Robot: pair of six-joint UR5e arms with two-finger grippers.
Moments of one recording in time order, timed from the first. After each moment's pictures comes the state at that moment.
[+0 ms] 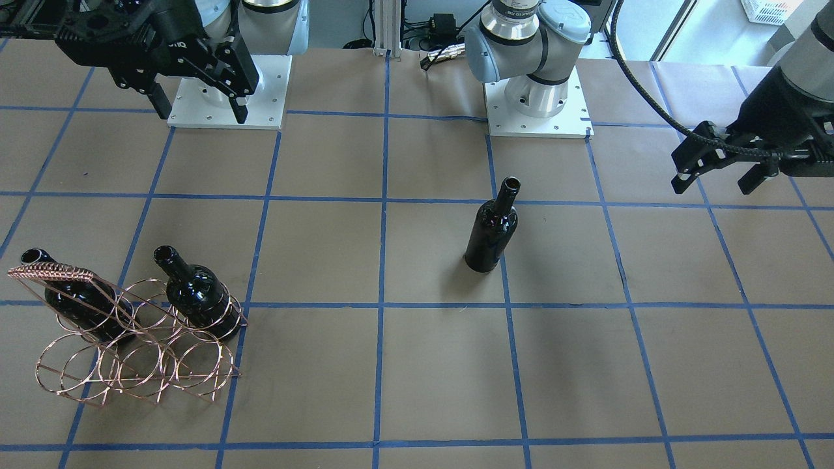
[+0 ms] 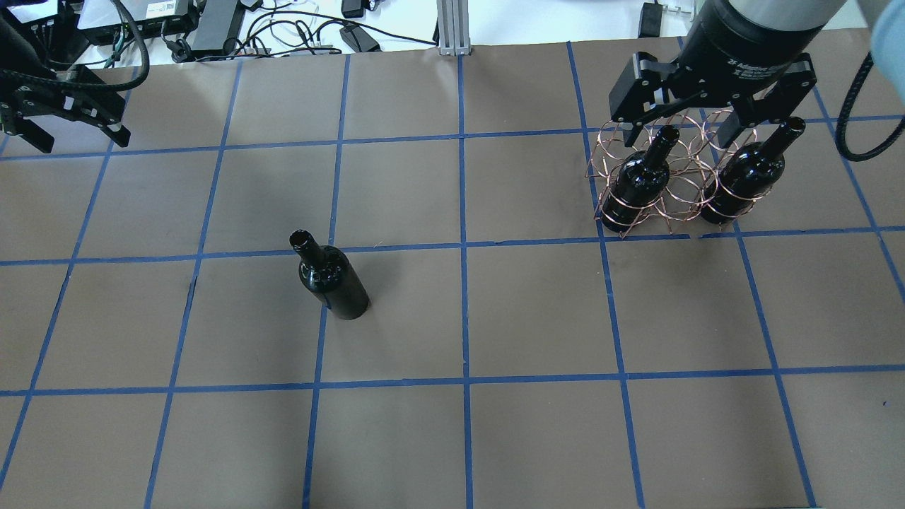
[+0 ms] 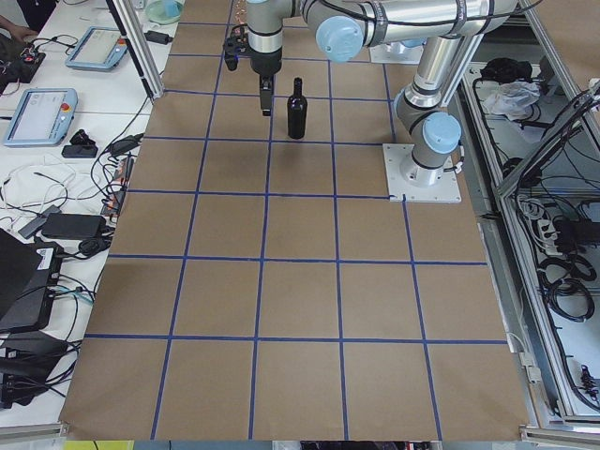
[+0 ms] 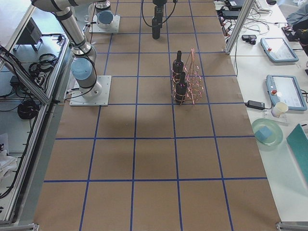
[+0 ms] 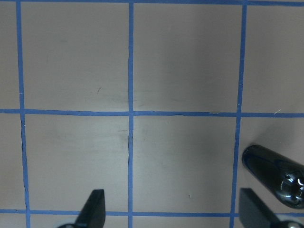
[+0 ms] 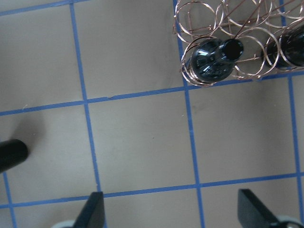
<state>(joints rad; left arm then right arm) -1.23 -1.60 -1.48 -1.59 1.56 0.31 1.66 -1.64 1.50 -1.52 -1.52 0.24</state>
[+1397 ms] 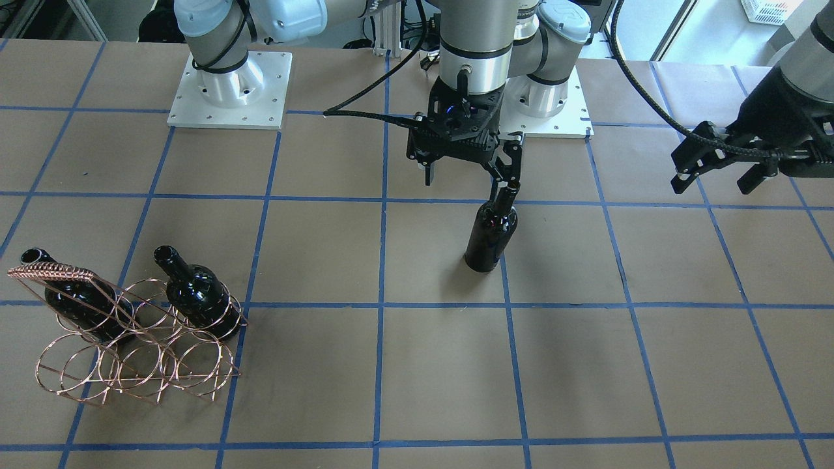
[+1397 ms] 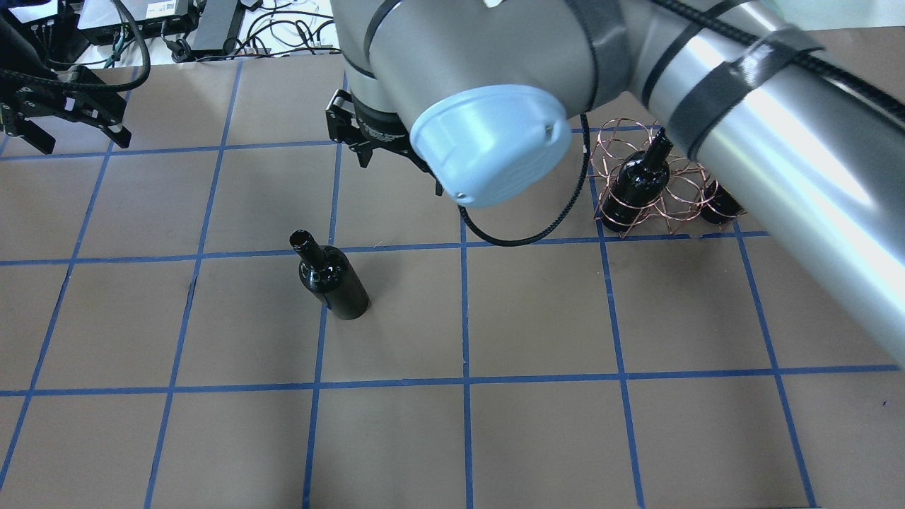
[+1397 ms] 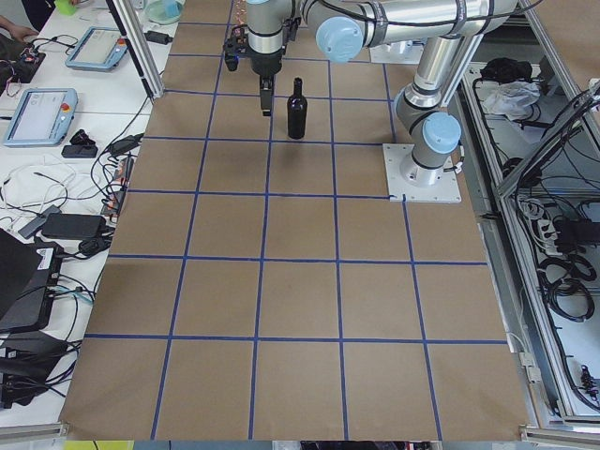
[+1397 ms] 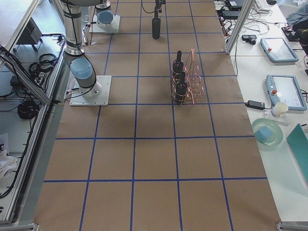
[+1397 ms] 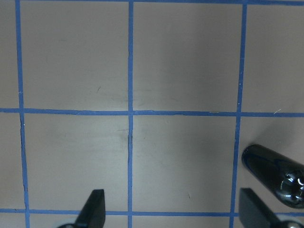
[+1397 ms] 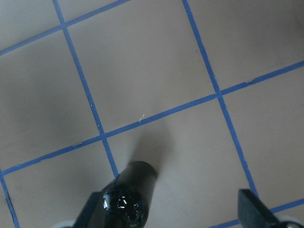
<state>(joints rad) -1.23 -1.60 -1.48 -1.59 1.56 0.31 2.18 -1.21 1.31 -1.85 -1.63 0.96</state>
